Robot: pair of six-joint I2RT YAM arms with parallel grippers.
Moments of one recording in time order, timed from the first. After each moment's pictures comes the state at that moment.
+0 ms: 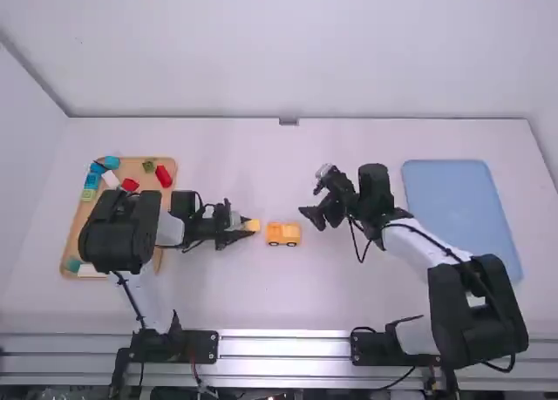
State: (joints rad) left arm 0.05 1.94 0.57 0.40 1.16 1.03; right arm 0.26 1.49 0.67 0.12 -0.64 -0.39
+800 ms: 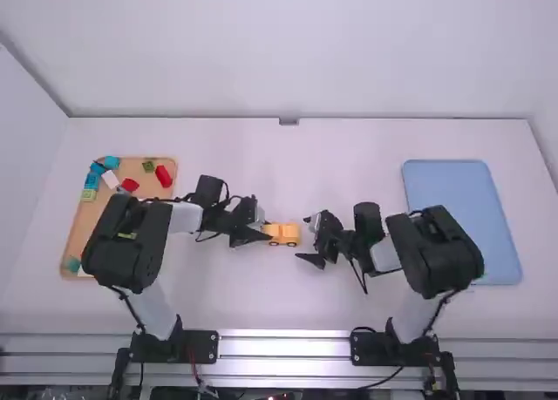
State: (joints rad) left arm -0.15 1.83 0.75 -0.11 1.04 1.12; right arm 0.27 1.88 0.38 0.79 -0.96 -0.68
